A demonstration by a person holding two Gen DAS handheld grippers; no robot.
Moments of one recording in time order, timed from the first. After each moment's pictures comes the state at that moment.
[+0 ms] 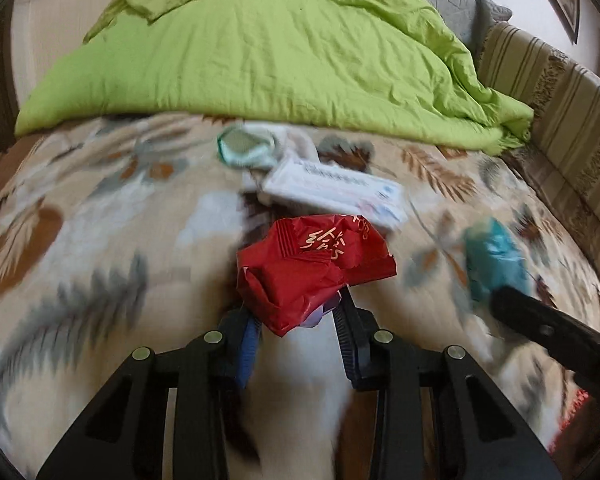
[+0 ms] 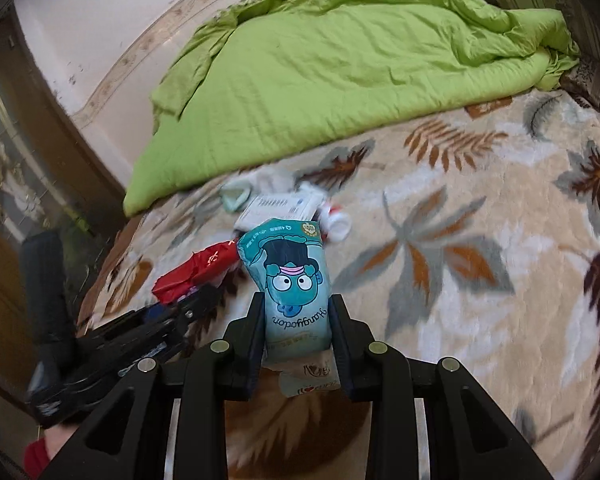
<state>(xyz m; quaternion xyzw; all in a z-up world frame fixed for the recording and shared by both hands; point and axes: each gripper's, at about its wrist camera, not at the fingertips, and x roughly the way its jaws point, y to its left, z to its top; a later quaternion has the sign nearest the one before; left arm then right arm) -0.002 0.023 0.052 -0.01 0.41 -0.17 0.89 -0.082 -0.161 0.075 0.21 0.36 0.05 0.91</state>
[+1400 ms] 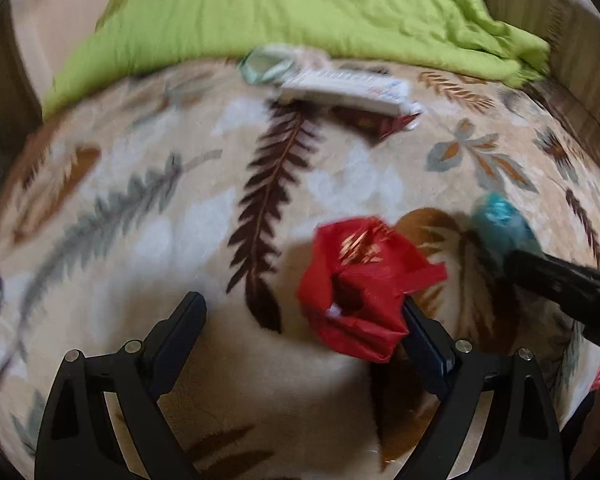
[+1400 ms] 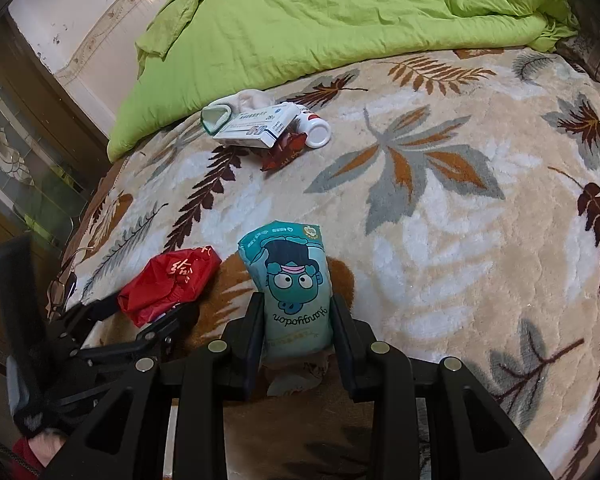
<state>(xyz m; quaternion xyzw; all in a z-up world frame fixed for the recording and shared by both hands) -0.042 0.033 0.011 0.05 0.48 -0.12 0.87 -0.102 -0.153 0.041 0.19 0.43 0.04 0.88</state>
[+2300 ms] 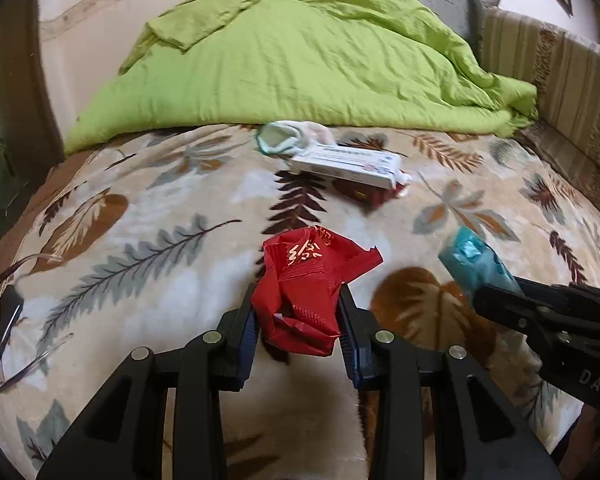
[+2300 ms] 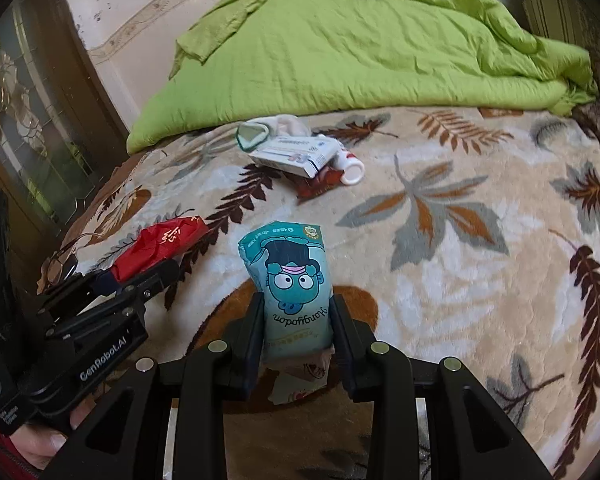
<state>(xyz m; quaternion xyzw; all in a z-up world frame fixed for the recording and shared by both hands) -0.064 0.035 0.048 0.05 0.36 -0.11 0.92 -0.109 -0.128 0.062 0.11 0.38 0.06 0.92</state>
